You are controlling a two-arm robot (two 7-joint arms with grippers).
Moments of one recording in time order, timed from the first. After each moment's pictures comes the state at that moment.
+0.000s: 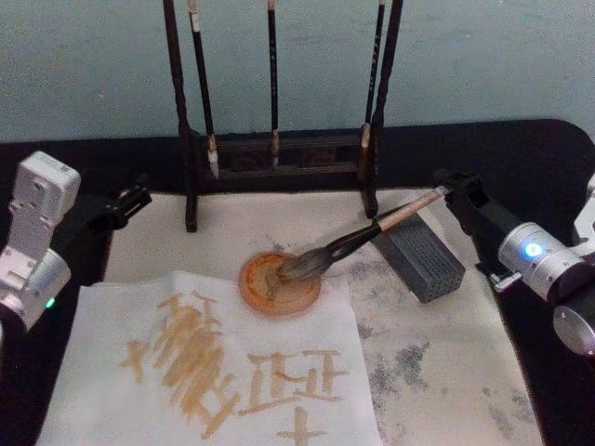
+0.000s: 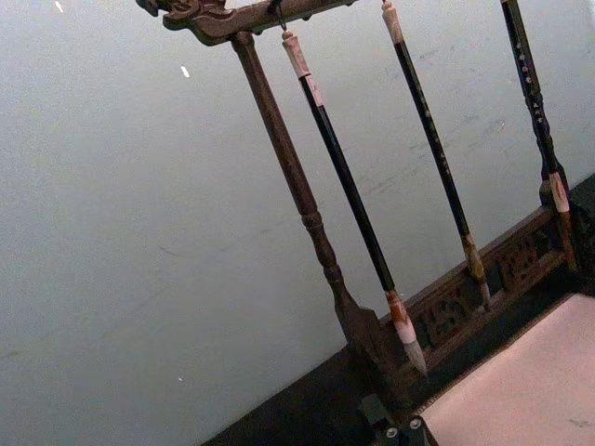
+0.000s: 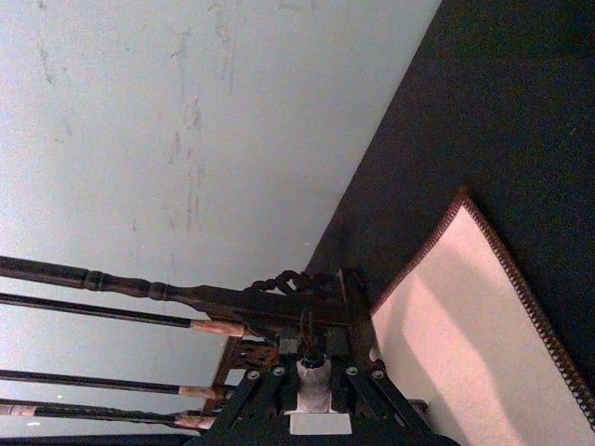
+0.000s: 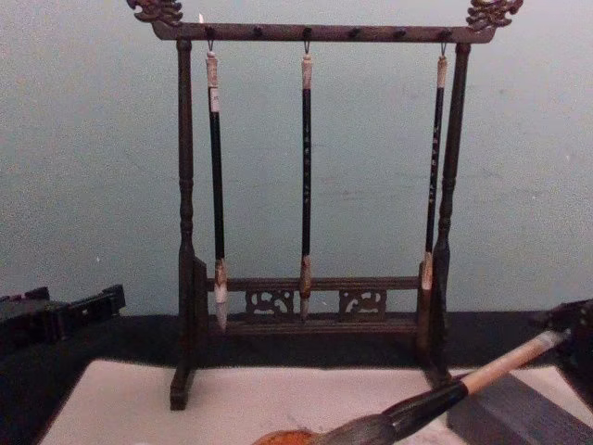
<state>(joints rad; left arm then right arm) -0.20 0.60 0.45 -1.41 -0.25 -0.12 0.03 0.32 0.40 -0.36 -1.18 1.71 0.25 0.10</state>
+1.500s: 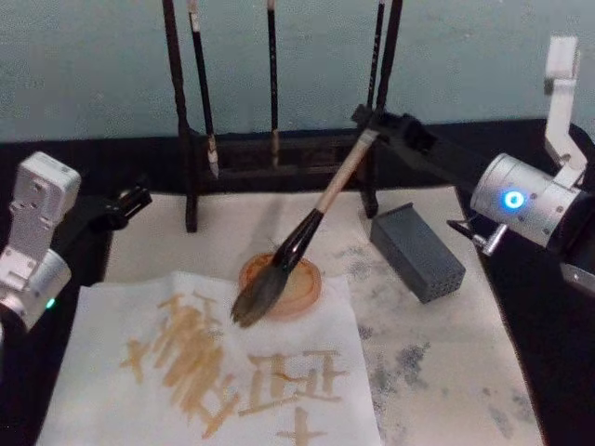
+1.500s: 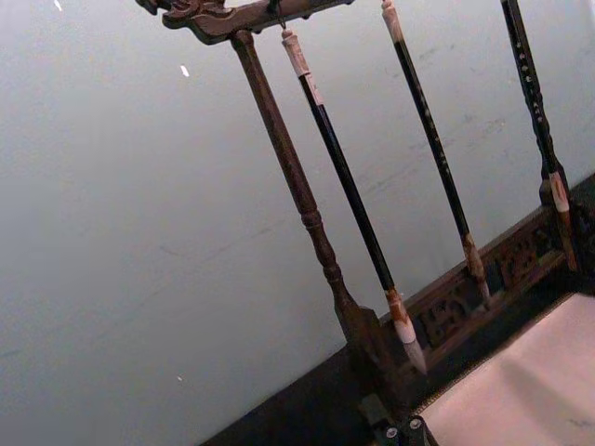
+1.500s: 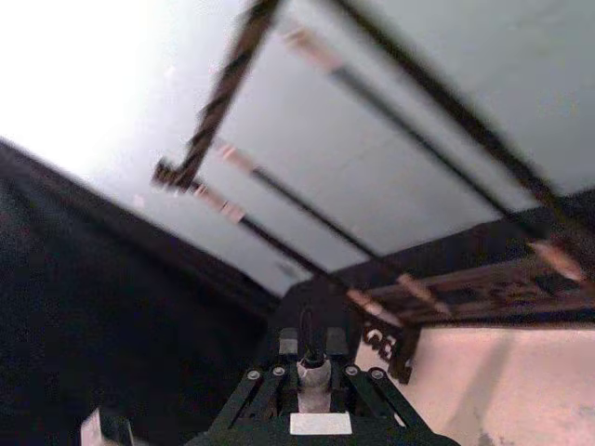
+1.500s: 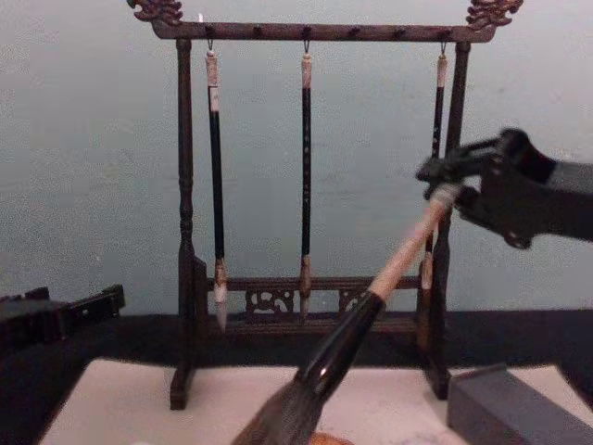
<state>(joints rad) -0.20 0.60 0.45 -1.41 -0.25 -0.12 0.03 0.40 0.59 -0.55 -1.56 1.58 0.34 0.17</state>
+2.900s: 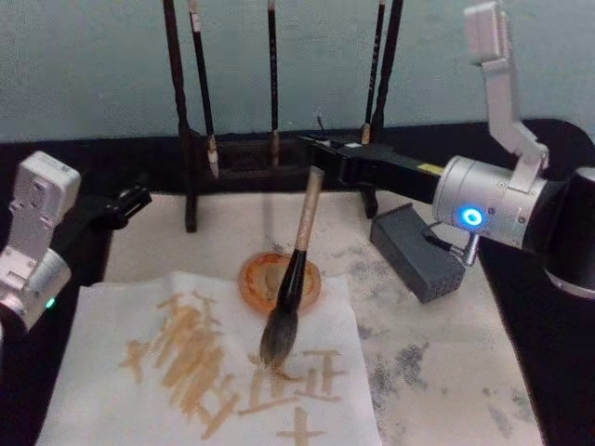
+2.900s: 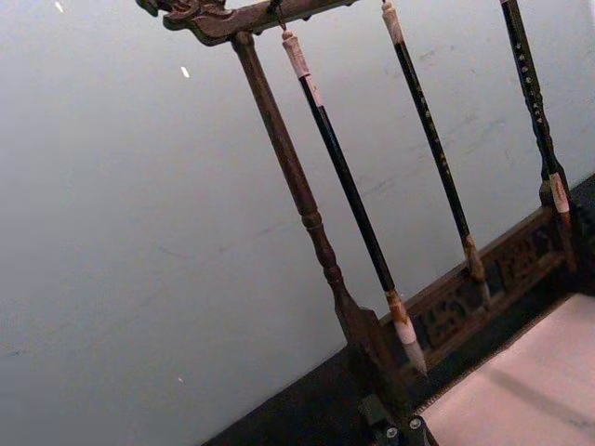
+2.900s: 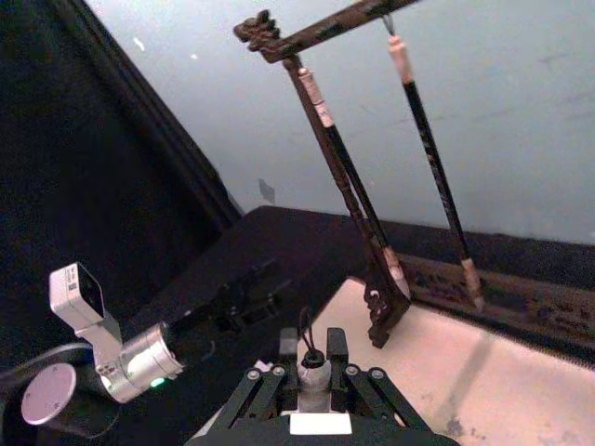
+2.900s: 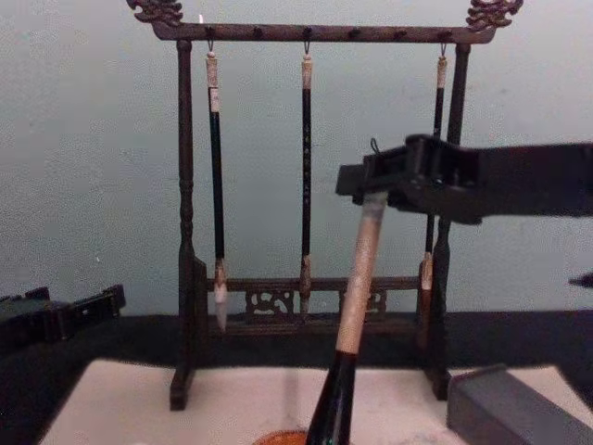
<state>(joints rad) -0.20 0.60 0.45 -1.41 -0.25 -0.12 0.03 0.50 0.68 -0.73 -1.74 1.26 0.35 0.11</state>
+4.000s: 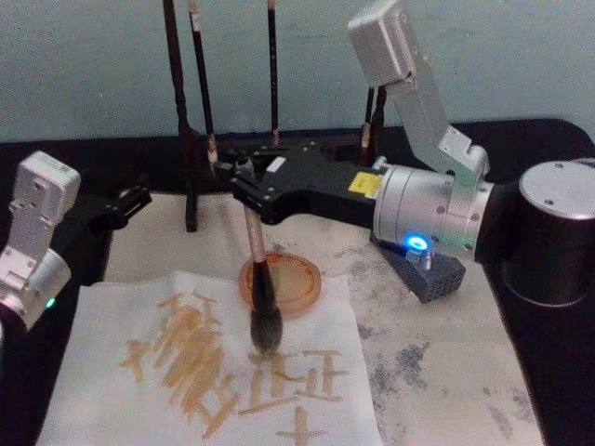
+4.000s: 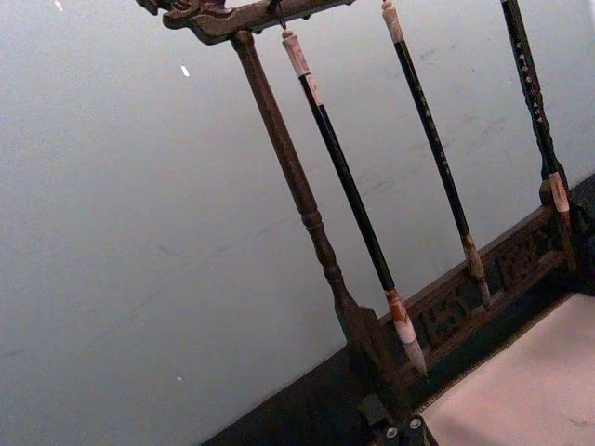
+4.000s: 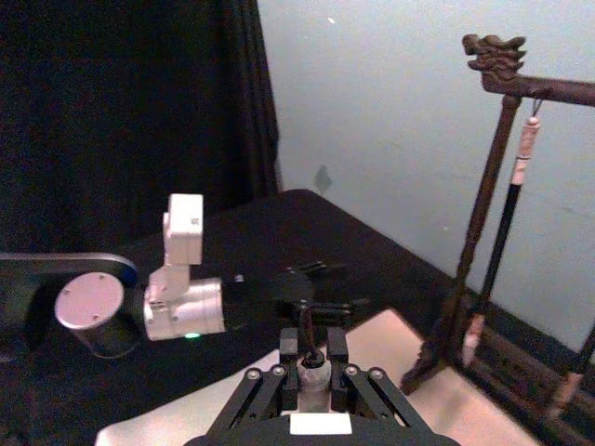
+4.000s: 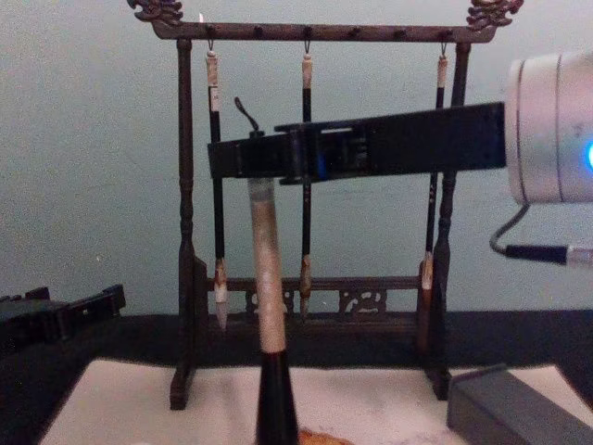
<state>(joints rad) -0.20 0.60 0.45 -1.41 -0.25 -0.12 0.03 0.58 0.64 -0.85 -1.87 0.87 0.35 0.17</state>
